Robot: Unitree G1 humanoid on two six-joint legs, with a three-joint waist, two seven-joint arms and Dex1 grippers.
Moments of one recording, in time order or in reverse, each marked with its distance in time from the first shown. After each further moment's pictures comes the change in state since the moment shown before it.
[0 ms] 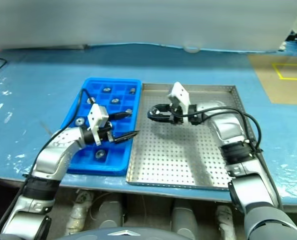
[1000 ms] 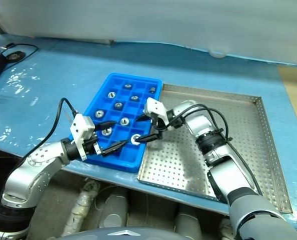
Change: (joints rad) left arm 0.137 0.100 0.014 -0.232 -0.104 0.145 0.098; right arm -0.069 0.103 0.111 0.270 -0.194 -0.250 0.171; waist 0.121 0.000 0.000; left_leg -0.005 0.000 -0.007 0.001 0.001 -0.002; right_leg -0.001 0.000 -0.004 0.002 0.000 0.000
